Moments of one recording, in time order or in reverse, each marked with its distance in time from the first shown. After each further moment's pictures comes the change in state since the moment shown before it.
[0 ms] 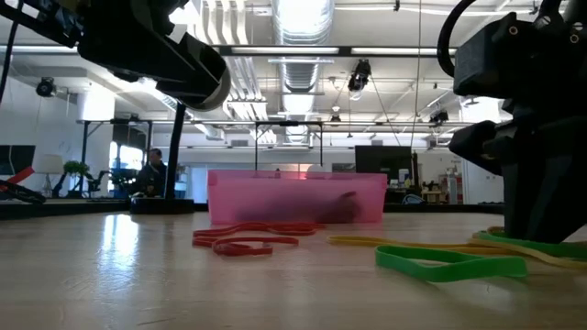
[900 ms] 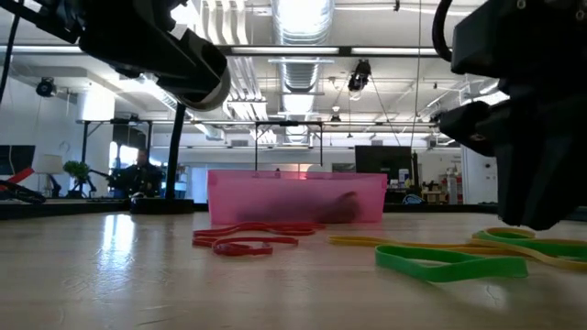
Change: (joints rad) left arm 0.000 0.000 0.022 -0.031 0.002 -0.003; right arm 0.000 0.000 0.068 -0.101 0.013 -0.090
